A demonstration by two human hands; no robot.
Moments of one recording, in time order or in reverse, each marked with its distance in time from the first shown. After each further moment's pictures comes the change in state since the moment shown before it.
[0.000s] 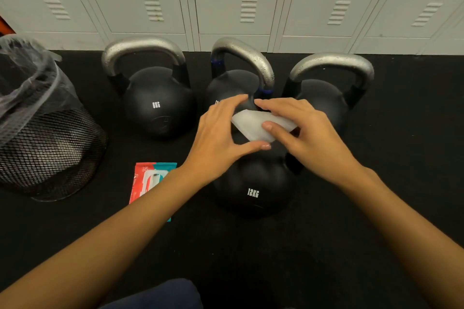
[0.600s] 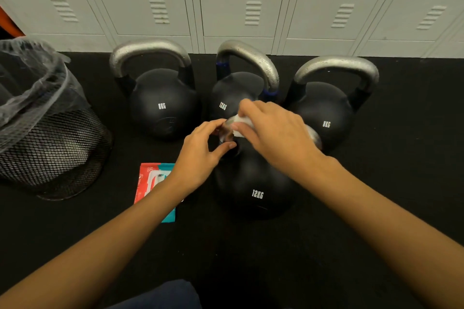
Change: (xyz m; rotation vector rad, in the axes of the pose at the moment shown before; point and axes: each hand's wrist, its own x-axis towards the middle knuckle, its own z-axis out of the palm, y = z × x) left_hand -0.022 -0.035 -0.012 -0.048 -0.028 -0.228; right_hand 0.031 -0.031 0.038 -0.495 0.018 -0.170
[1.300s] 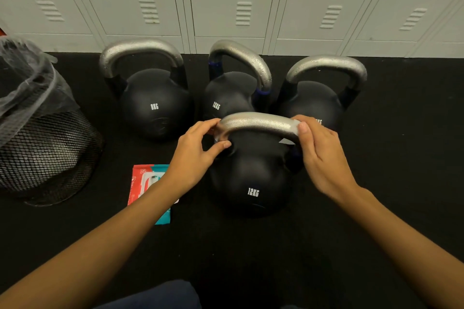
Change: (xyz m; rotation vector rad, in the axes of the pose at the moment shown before) left_hand 0.000 -0.004 0.000 -0.019 0.007 -0.004; right_hand -0.073 0.052 0.006 0.377 0.150 0.381
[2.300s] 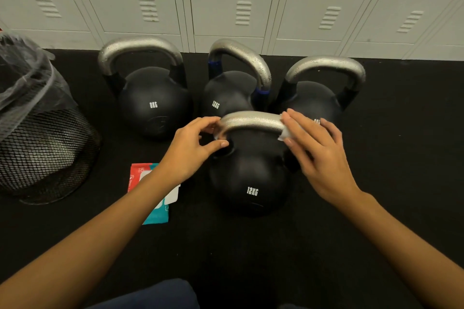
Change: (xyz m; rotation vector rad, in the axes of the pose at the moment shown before) left_hand 0.007 0.001 -0.012 -0.041 -0.100 -0.025; right_hand -0.011 0.009 0.000 -0.288 0.049 -0.262
